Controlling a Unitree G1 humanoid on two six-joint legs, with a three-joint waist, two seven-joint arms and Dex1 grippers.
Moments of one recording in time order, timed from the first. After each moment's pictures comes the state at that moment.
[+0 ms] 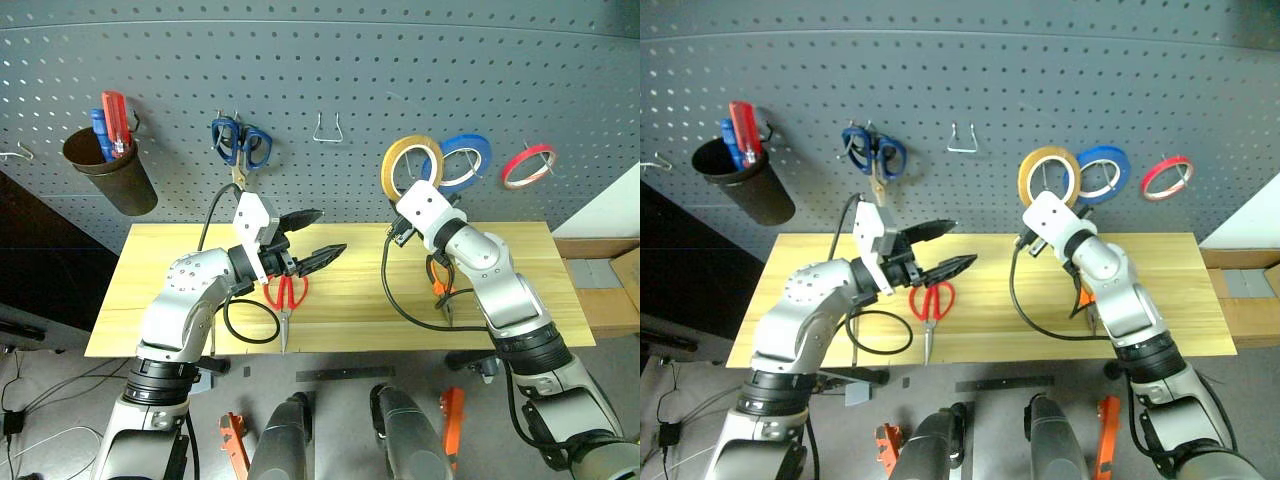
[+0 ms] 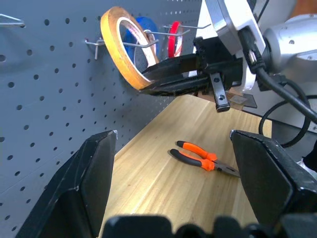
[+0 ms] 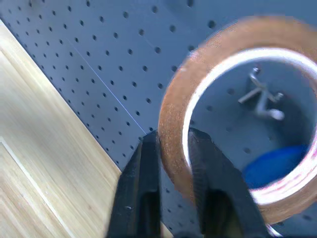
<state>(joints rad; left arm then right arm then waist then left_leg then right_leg) -0.44 0.45 -0.01 -0.12 -0.43 0.33 -0.88 -0.62 -0.41 0.24 -0.02 -0.22 0.31 0.39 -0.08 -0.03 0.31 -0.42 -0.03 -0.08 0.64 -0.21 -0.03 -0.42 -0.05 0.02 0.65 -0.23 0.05</state>
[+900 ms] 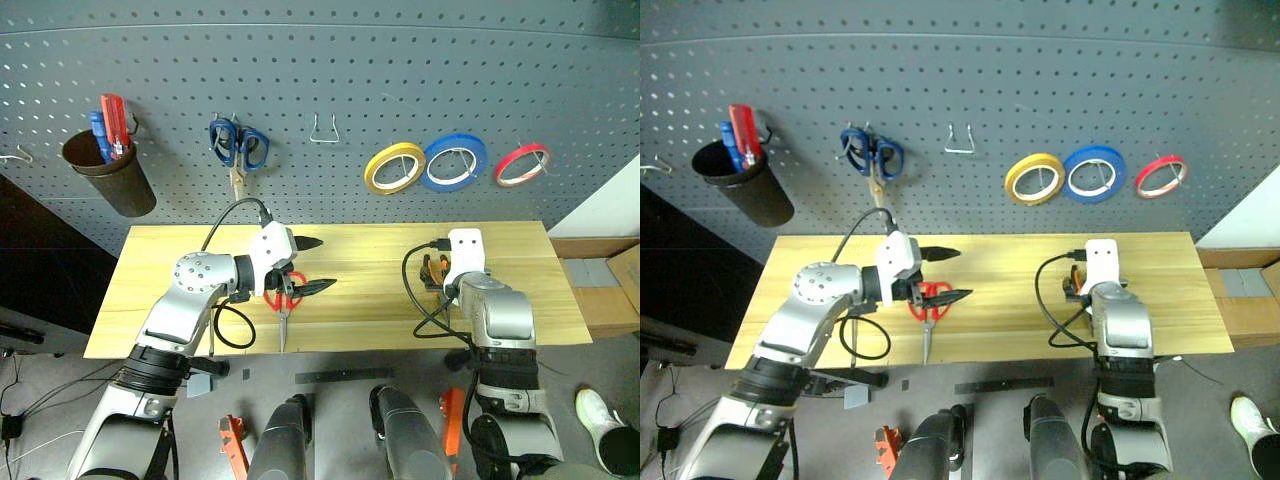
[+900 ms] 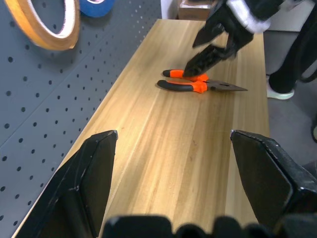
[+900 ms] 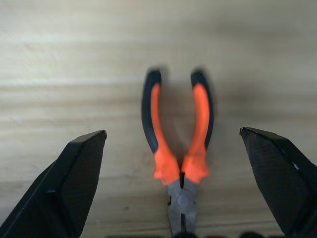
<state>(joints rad) -0.48 0.56 -0.15 0.05 -0.20 0.14 -1.04 -0.54 -0.08 -0.19 0.07 -0.13 1.08 0.10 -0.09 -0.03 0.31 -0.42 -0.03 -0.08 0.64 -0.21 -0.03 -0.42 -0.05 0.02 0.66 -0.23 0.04</state>
